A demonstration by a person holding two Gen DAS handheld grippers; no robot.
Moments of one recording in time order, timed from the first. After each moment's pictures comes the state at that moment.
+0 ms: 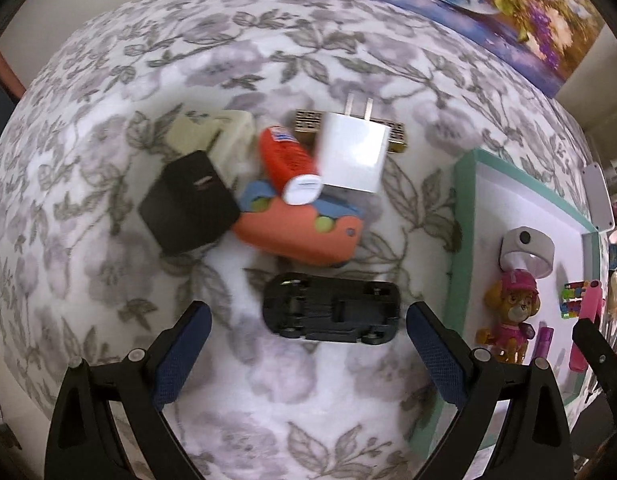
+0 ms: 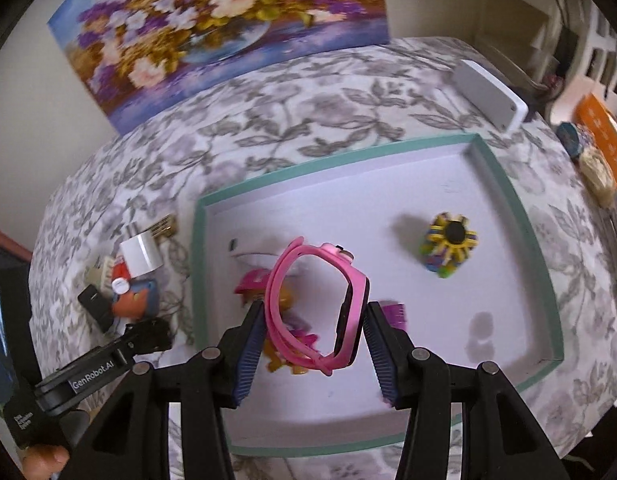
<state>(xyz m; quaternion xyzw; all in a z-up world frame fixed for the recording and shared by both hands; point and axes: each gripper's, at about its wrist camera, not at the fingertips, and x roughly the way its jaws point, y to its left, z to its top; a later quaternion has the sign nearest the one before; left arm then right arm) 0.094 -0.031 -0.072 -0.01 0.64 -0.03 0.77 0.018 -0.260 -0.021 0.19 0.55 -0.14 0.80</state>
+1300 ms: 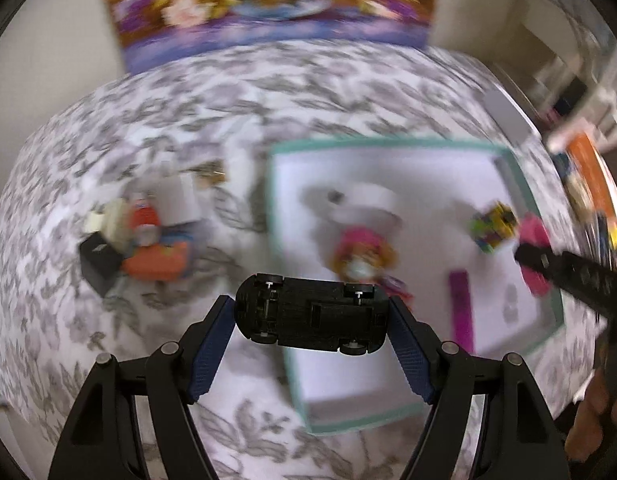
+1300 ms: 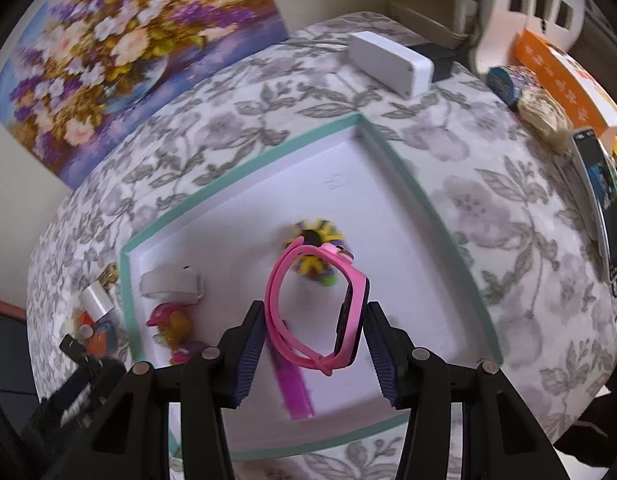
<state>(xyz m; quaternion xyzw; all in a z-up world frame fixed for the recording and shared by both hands) 0.038 -0.147 -0.028 0.10 0.58 -0.16 0.79 -0.017 -0.351 -0.028 0.26 0.54 -0.21 0.77</state>
